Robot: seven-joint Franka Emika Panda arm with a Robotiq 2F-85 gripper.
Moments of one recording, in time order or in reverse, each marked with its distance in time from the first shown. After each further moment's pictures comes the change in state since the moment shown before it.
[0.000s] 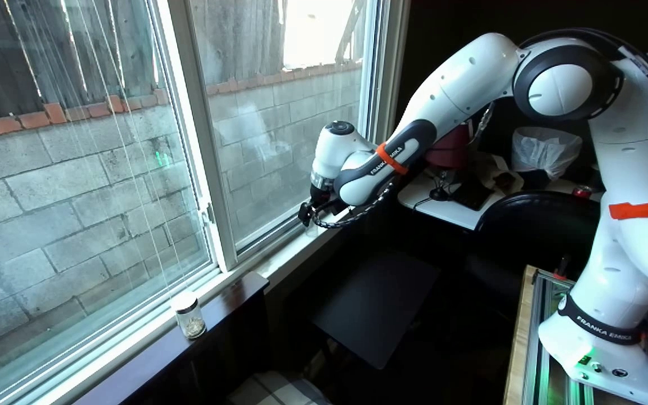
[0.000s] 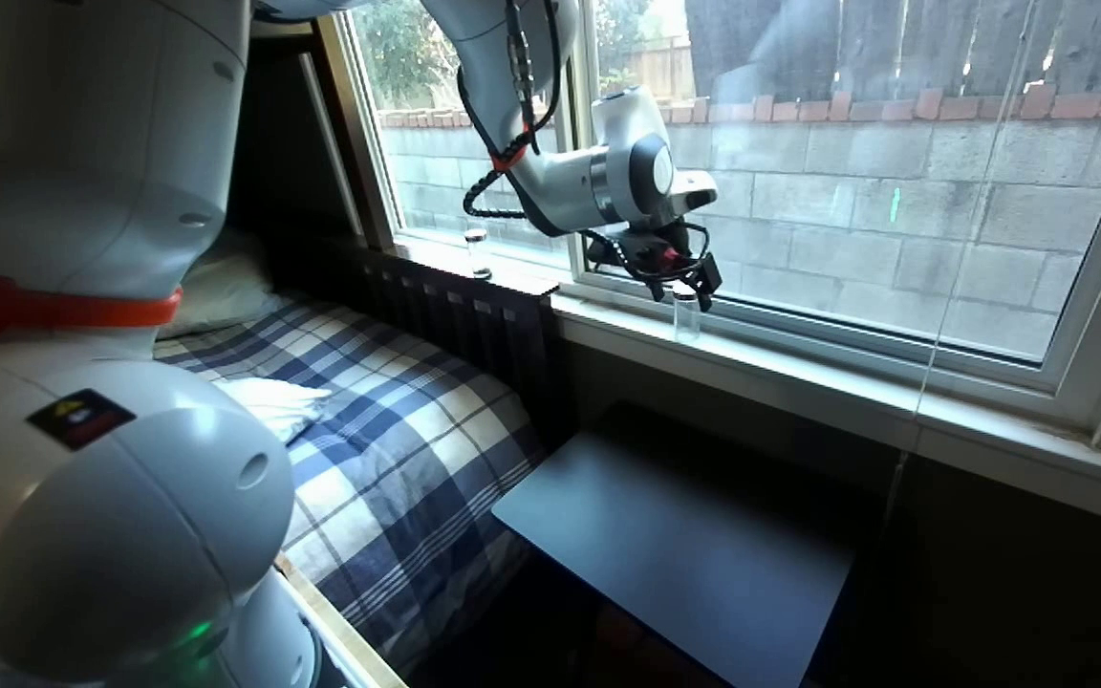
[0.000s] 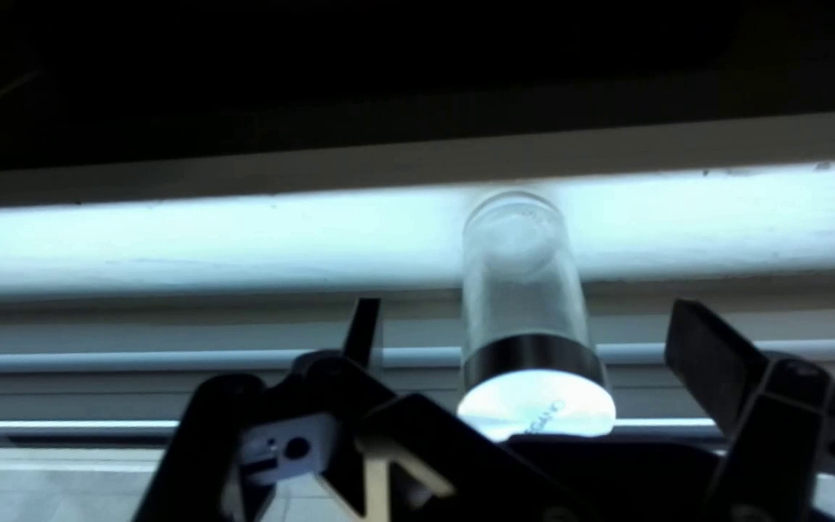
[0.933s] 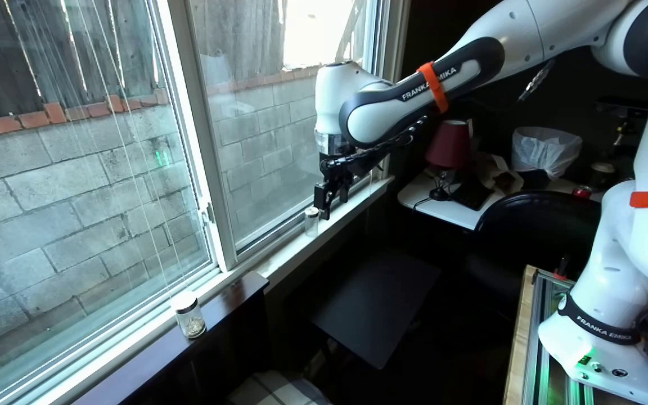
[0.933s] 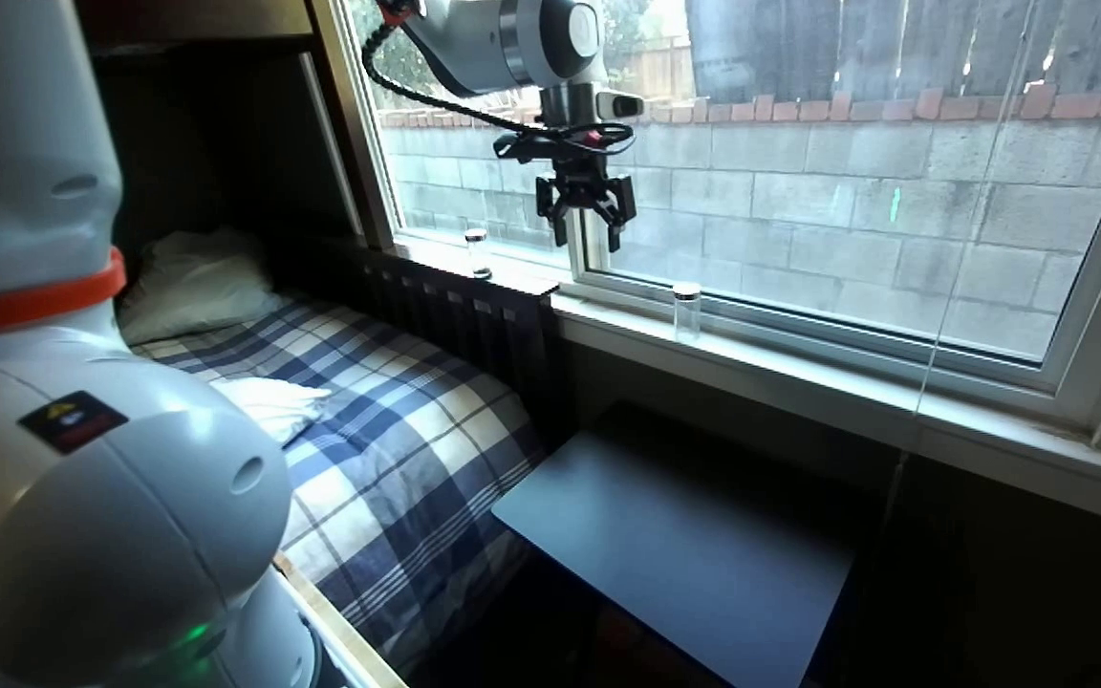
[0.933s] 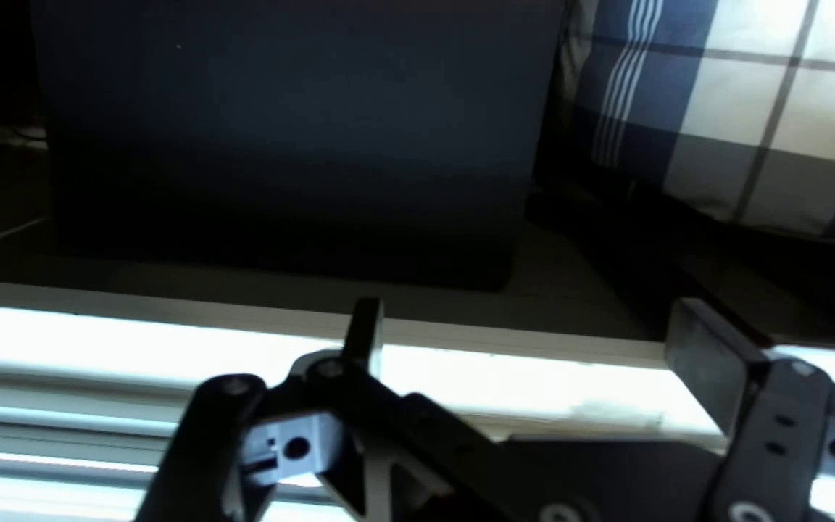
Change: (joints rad) arm -0.021 -0.350 0.184 -0.068 0.178 -0.559 -0.228
